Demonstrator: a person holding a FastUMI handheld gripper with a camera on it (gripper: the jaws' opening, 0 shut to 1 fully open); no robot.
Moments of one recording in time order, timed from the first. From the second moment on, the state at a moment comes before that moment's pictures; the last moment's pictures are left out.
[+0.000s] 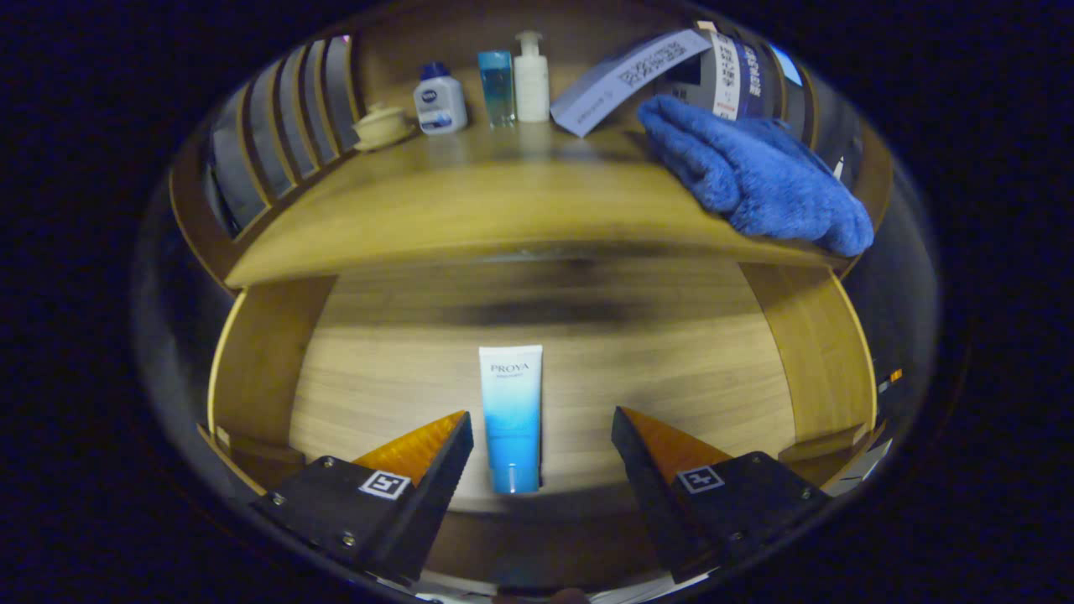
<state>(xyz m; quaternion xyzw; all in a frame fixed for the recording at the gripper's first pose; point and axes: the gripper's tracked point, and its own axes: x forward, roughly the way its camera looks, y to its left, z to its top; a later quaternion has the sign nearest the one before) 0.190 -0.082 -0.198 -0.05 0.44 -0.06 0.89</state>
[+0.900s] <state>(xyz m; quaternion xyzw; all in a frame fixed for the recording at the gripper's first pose) 0.208 -0.093 -0.197 -0.09 0.41 -0.04 0.91</state>
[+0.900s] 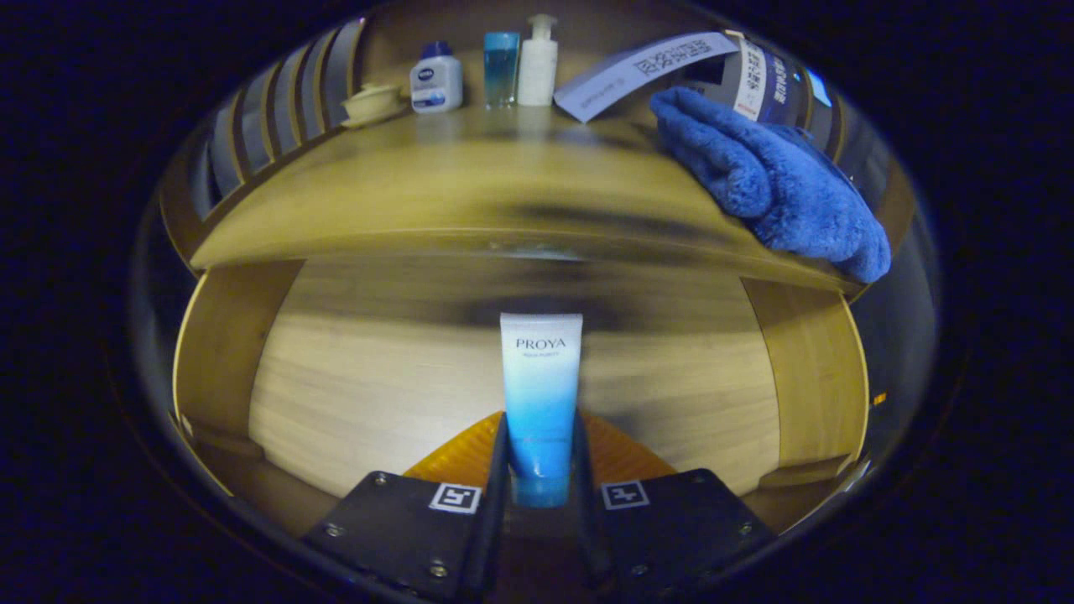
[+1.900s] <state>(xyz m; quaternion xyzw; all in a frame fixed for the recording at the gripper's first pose) 0.185 -0.026 -0.056 -0.06 0.15 0.06 0.99</state>
